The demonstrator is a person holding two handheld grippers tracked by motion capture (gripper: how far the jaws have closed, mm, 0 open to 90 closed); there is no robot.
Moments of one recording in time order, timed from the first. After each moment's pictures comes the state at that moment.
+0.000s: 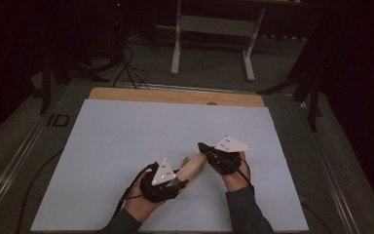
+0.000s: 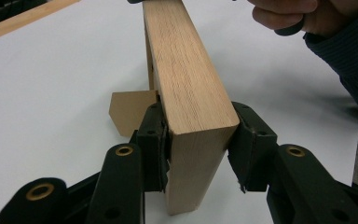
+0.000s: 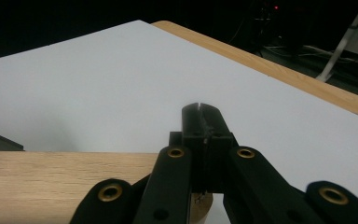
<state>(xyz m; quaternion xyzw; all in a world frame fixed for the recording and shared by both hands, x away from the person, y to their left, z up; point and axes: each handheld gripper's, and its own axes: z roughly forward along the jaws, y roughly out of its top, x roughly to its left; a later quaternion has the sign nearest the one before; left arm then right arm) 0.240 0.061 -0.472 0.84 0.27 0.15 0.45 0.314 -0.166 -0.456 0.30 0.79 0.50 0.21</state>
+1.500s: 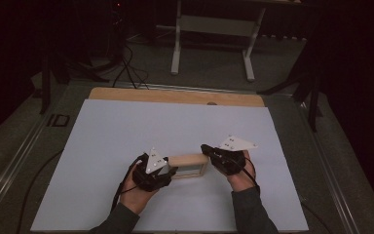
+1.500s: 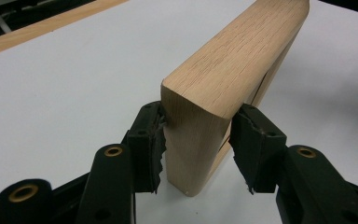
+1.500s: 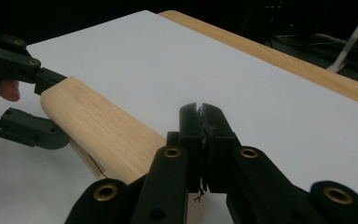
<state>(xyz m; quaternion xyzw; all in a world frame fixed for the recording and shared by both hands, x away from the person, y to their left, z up) 0.262 0.081 -0.475 0.81 0.35 0.20 0.43 0.312 -0.178 -0.449 0.30 0.80 0.49 0.19</state>
